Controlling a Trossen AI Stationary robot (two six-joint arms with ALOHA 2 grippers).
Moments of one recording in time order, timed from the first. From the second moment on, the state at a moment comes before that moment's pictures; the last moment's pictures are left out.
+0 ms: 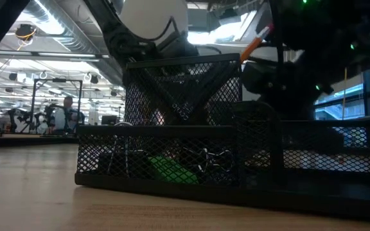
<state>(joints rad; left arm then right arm) 0.12 2.01 1.07 0.17 -0.02 -0.42 0.33 1.77 0.80 -0.12 0.62 -0.10</state>
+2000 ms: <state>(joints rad) -0.08 1.65 1.04 -0.42 -0.41 -0.33 0.77 1.84 1.57 -0.97 0.49 1.00</state>
